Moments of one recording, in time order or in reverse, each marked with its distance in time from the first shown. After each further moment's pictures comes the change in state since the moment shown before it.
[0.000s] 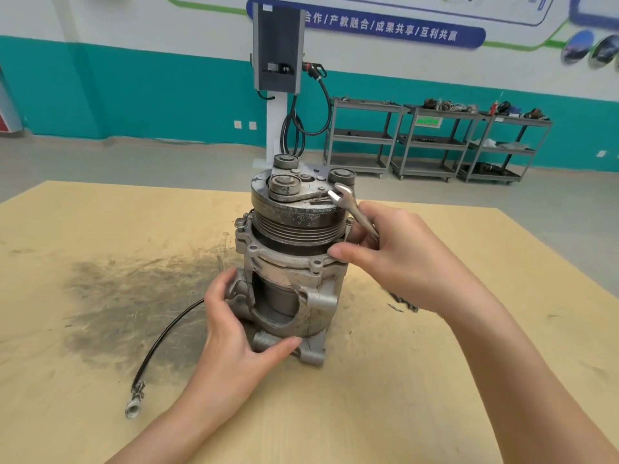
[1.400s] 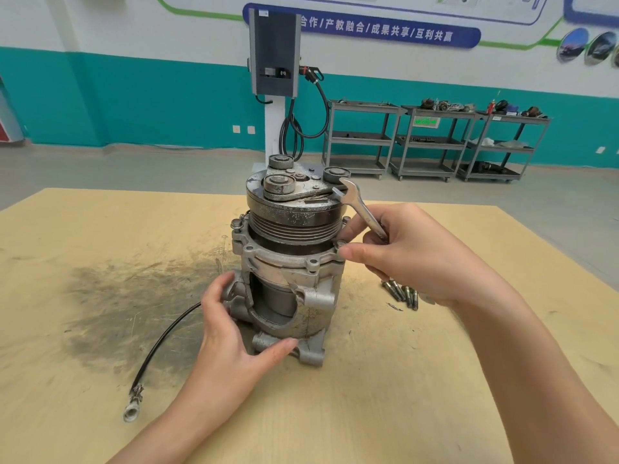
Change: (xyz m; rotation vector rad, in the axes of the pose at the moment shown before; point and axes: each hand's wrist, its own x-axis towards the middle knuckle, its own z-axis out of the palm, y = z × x) left_hand -0.001 -0.004 -0.003 -0.034 -0.001 0.037; right_hand -0.002 0.006 -0.011 0.166 -0.106 0.040
